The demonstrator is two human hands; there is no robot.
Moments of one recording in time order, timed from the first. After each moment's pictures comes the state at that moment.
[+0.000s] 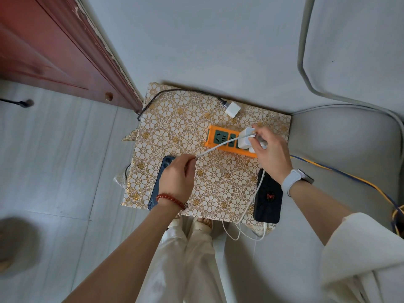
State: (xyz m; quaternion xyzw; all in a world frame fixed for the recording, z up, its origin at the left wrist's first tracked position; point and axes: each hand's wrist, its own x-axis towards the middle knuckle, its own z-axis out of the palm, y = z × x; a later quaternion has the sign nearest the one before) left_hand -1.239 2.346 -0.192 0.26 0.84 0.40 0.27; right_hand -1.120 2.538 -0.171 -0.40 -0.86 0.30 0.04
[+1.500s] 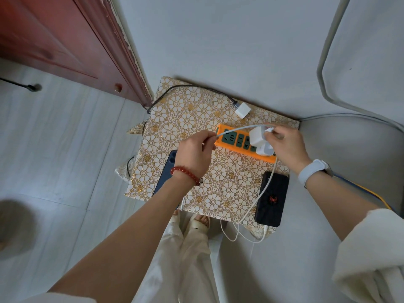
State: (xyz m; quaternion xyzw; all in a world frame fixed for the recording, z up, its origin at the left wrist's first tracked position) left_hand -1.261 2.383 -0.173 0.26 0.81 0.45 0.28; right_hand -1.130 2.568 -0.172 -0.45 -0.82 0.35 0.00
